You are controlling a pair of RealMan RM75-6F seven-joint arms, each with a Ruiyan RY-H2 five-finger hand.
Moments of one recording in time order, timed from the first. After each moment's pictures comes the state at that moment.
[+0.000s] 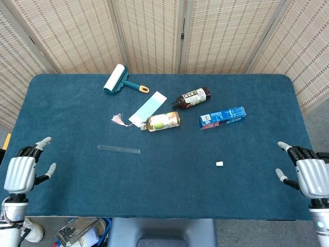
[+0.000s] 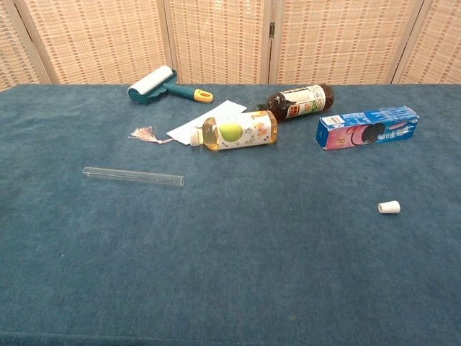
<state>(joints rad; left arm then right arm) -0.23 -1.19 -0.15 -1.70 1.45 1.48 0.14 0.10 -1.02 0.09 -1.72 -1.51 1.48 -0.05</state>
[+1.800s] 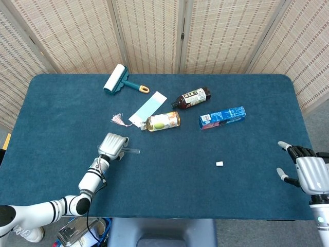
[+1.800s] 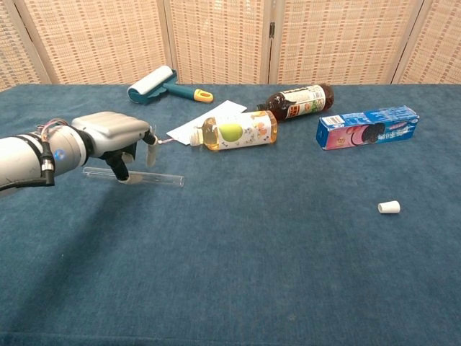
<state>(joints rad) -0.86 -1.64 -0.19 -1.31 0.86 0.87 0.68 0.12 -1.02 0.08 -1.68 -1.46 1.41 -0.02</state>
